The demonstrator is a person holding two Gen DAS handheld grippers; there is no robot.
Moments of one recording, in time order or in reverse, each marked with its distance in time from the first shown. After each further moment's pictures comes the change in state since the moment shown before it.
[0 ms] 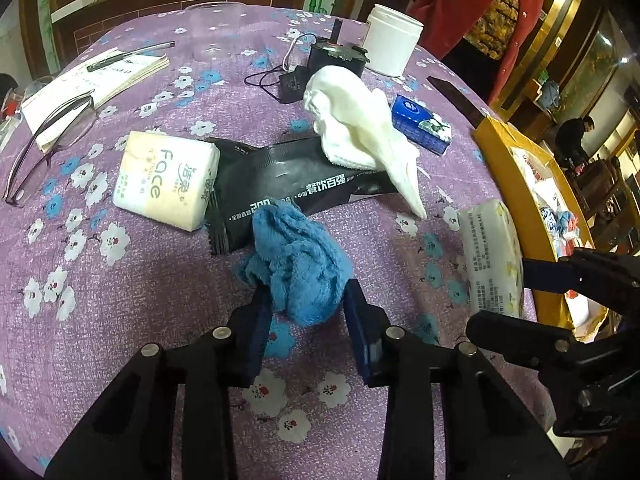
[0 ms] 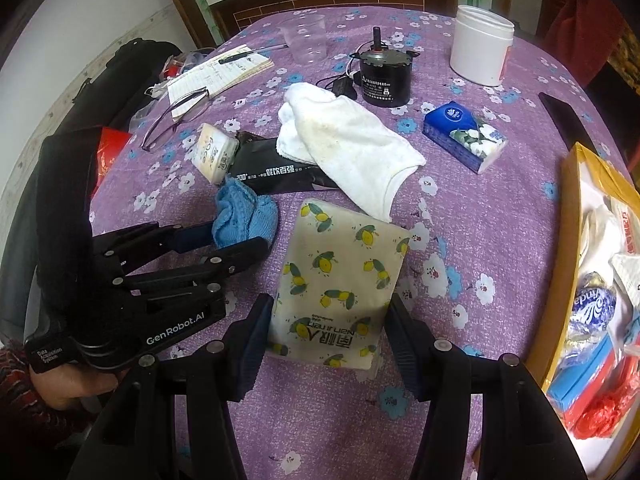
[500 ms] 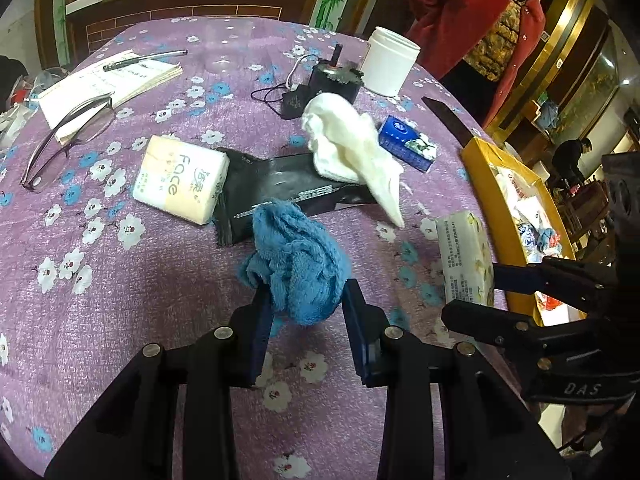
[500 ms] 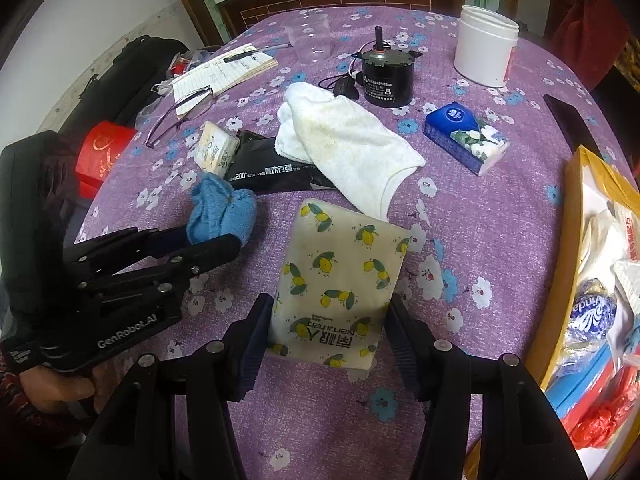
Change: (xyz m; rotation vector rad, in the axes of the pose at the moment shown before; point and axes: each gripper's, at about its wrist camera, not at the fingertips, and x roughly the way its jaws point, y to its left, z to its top) left arm -0.028 -0.005 -0.004 -0.051 -0.044 -0.022; right arm -0.004 -0.010 -0.004 -0.004 -0.004 0.026
